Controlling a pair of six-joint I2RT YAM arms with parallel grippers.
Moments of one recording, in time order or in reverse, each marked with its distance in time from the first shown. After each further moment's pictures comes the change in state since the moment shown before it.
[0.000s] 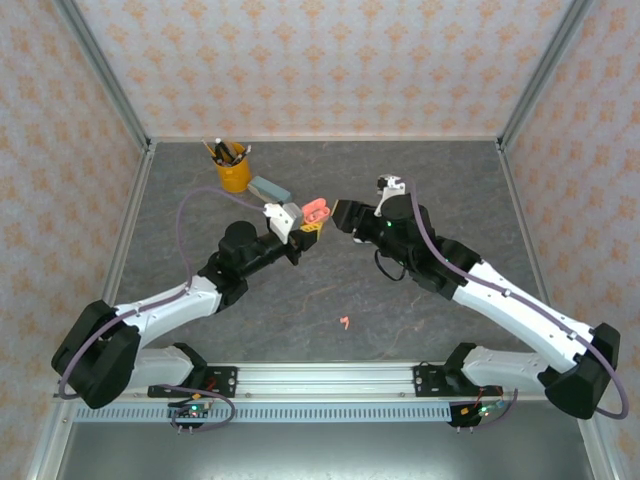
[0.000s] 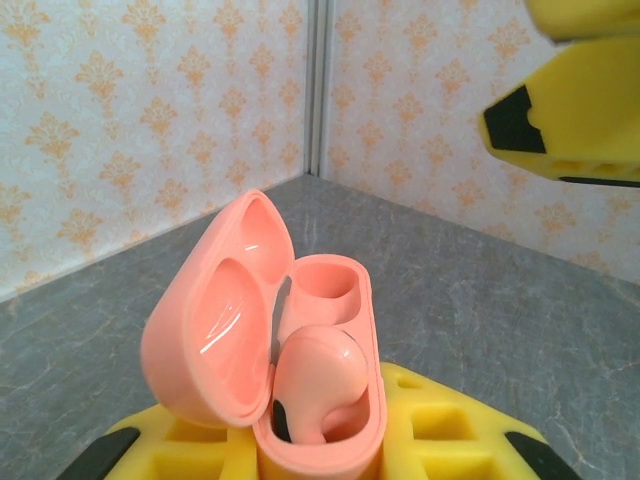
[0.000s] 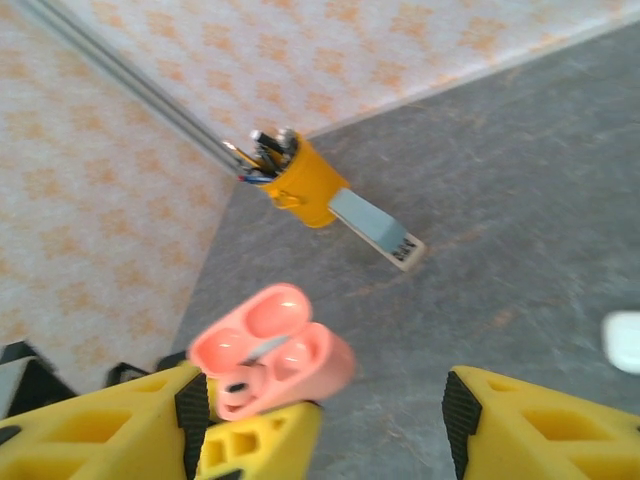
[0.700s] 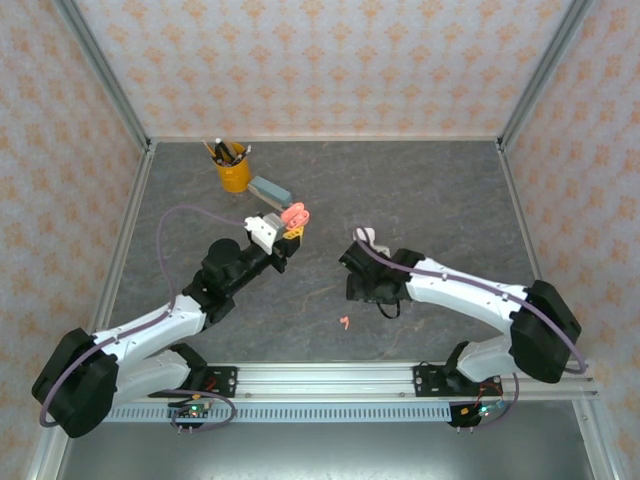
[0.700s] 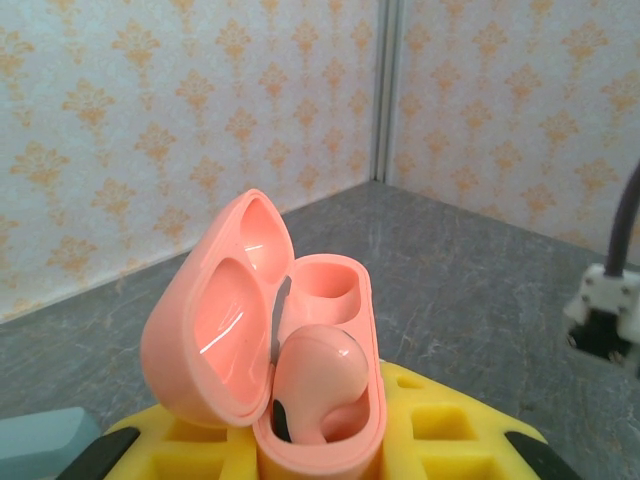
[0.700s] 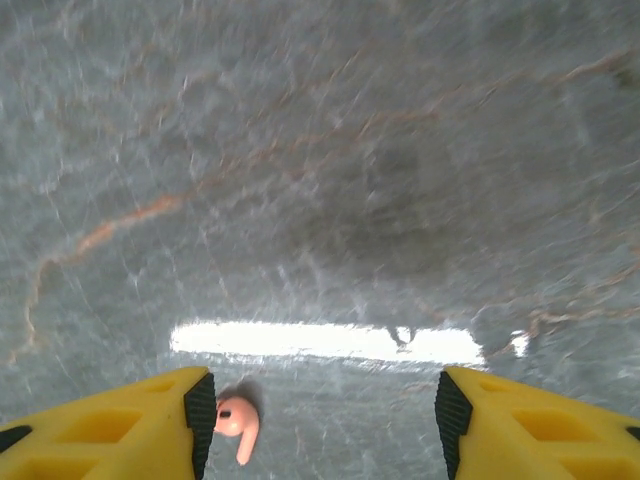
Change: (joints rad) left arm 0.000 -0.181 -0.141 -0.011 -0.160 0.031; right arm 0.098 0.274 -0.147 -0.475 -0.061 0.148
